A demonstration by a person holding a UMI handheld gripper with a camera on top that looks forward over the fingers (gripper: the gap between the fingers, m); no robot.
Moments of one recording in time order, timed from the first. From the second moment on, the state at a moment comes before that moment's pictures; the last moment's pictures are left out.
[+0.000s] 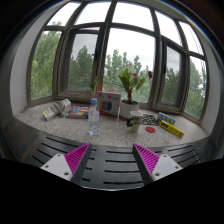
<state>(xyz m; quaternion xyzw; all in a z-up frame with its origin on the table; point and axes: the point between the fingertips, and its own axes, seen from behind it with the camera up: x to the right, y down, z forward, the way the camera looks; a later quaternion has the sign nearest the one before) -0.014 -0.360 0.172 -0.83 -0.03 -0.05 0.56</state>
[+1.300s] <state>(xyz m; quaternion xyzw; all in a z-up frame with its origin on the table) -0.118 0.008 0.089 -0.76 -0.03 -0.03 0.65</state>
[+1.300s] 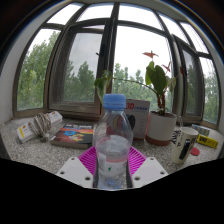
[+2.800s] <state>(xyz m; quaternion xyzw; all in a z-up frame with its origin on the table) 0.087 0.038 0.353 -0.32 0.40 0.75 0.42</state>
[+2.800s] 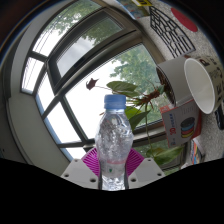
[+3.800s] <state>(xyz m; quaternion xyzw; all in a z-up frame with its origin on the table) 0.311 0.081 0.089 -0.77 -0.04 -0.05 0.63</state>
